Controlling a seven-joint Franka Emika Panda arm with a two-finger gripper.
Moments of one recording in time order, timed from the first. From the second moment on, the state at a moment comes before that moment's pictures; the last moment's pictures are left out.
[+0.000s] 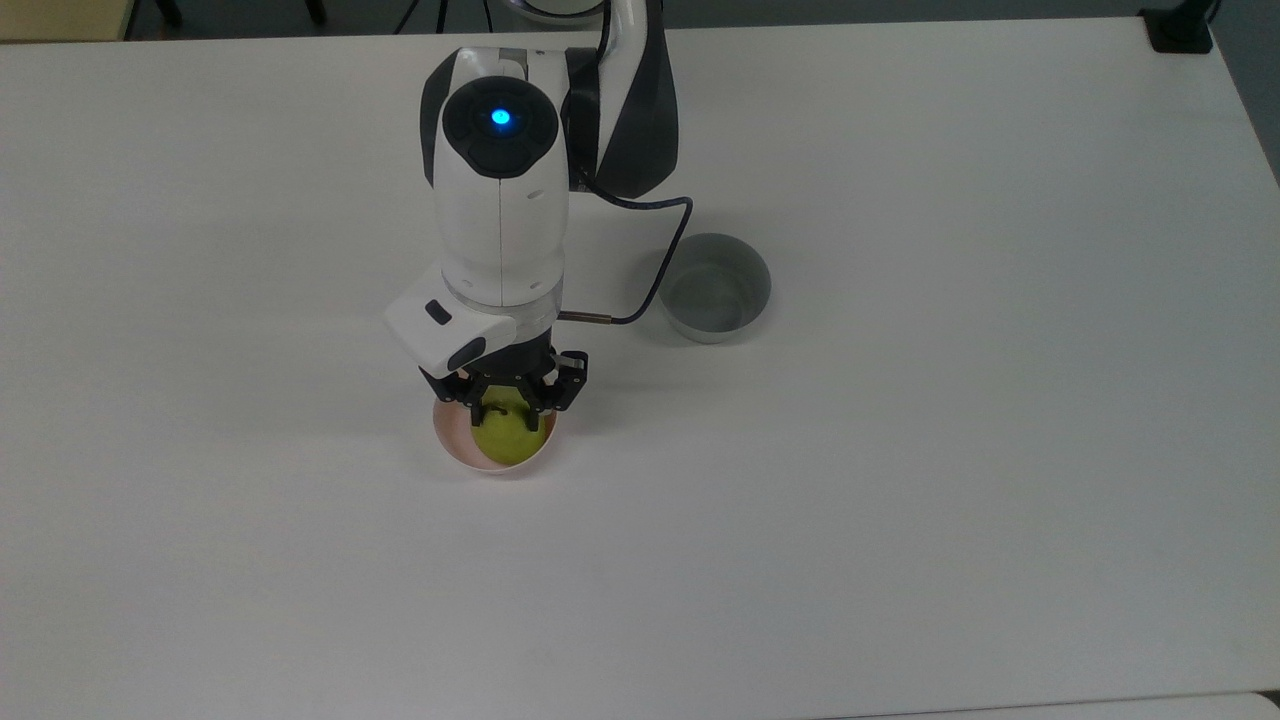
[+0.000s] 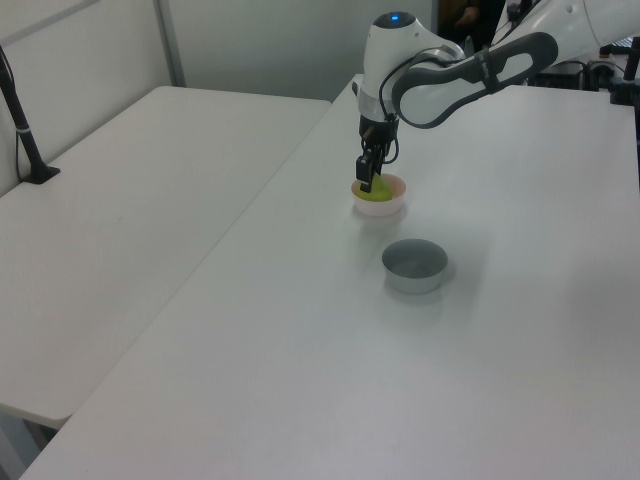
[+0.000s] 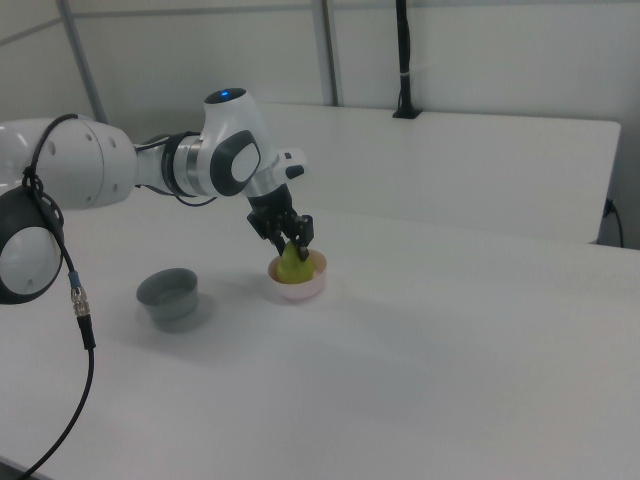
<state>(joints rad) 0.08 0.60 -0.07 -1.43 -0.09 2.21 0.09</state>
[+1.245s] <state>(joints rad) -0.01 0.38 -0.07 -1.38 -0.06 1.86 -0.07</state>
